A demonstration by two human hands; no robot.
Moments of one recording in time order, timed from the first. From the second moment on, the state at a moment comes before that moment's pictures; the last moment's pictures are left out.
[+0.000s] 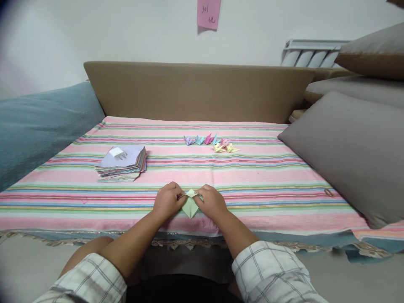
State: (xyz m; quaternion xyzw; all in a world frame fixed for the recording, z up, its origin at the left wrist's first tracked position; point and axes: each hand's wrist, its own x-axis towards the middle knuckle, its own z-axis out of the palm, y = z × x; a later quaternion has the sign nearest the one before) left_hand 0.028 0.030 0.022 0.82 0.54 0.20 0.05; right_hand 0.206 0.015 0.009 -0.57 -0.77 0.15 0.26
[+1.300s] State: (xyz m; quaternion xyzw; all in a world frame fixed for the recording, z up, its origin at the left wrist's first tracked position) left_hand 0.035 0.036 0.031 0.82 0.57 0.12 0.02; right_hand 0.225 0.019 0.009 -0.55 -0.59 0.46 0.38
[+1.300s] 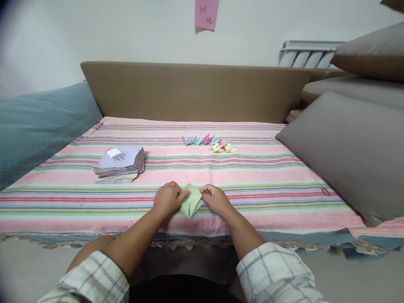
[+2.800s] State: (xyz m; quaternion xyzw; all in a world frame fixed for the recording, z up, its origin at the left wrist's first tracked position) left_hand 0.045 0.030 0.015 0.82 0.47 0.31 0.14; right_hand 0.211 0.016 0.013 -0.59 -0.66 0.33 0.33
